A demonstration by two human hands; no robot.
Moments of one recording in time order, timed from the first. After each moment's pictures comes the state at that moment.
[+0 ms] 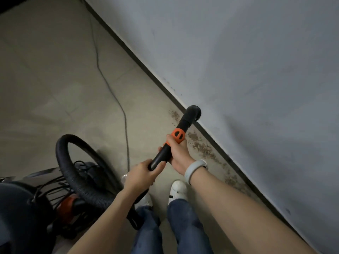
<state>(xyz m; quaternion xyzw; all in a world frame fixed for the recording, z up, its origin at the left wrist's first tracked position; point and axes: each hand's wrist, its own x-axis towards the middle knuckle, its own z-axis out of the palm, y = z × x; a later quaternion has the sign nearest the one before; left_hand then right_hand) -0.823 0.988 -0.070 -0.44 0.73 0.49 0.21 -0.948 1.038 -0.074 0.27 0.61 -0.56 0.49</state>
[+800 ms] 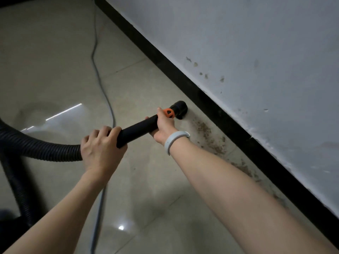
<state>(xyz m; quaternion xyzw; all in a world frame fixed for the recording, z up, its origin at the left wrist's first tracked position) -0.856 0.855 -0.491 -0.41 0.90 -0.02 -0.13 -1.017 0.886 -0.492 0.22 0.50 -0.66 0.51</state>
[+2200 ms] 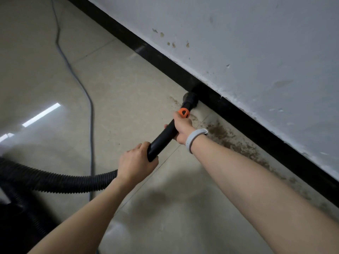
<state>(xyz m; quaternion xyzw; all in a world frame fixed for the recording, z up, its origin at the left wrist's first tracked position) -0.856 0.986 -0.533 -0.29 0.93 0.21 0.00 -1.020 1.030 -0.521 0.23 0.63 -0.59 0.45</state>
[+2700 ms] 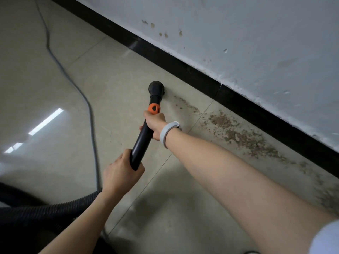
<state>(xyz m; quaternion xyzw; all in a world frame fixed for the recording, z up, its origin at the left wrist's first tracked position) -0.818 0.970 -0.530 -0.38 0.91 0.18 0.06 -0.983 0.977 -0.523 0.15 0.64 -0.57 0.50</state>
